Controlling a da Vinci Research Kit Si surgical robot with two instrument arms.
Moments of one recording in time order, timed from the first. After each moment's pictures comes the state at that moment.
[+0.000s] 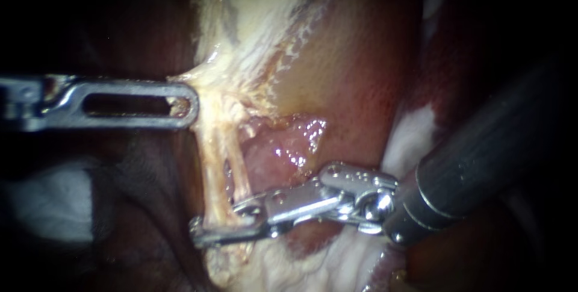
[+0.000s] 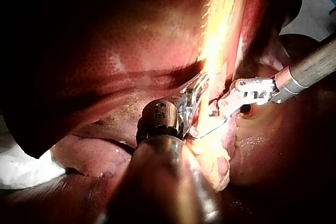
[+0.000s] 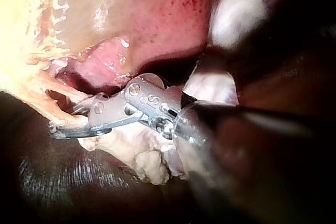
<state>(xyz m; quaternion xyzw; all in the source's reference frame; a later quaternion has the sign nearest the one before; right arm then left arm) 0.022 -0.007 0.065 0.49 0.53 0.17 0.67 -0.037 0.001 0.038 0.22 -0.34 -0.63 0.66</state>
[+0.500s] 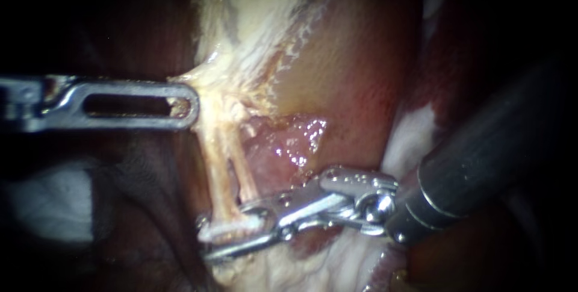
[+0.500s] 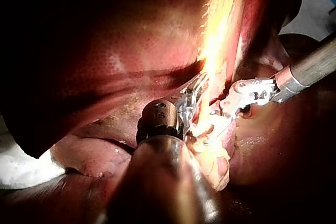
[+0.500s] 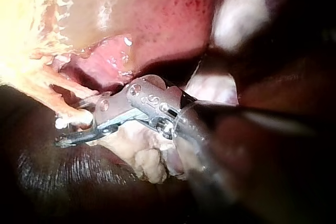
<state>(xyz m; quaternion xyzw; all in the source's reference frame) 0.021 -0.006 0.065 0.46 0.53 0.19 0.69 -0.038 0.001 0.038 0.22 -0.34 -0.63 0.66</state>
